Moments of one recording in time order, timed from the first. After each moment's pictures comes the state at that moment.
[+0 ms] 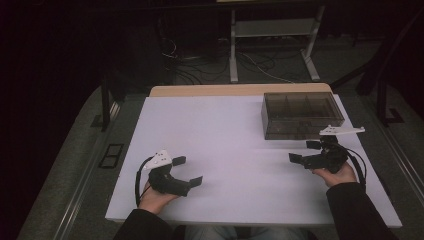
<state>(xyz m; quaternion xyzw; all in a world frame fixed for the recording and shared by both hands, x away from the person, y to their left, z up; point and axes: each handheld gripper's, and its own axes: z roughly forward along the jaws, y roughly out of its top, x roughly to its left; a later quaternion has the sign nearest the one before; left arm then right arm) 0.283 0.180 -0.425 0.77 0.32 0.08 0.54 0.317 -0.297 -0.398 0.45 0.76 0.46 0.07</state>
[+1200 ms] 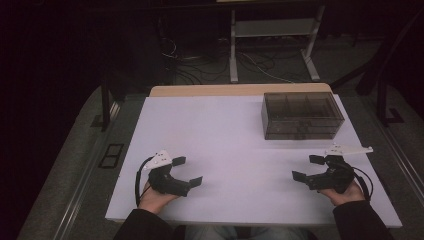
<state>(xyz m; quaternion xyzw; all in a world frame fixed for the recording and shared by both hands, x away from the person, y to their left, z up) 0.282 0.181 -0.425 0.78 0.32 0.08 0.54 0.270 -0.298 -0.408 0.43 0.77 0.47 0.09</state>
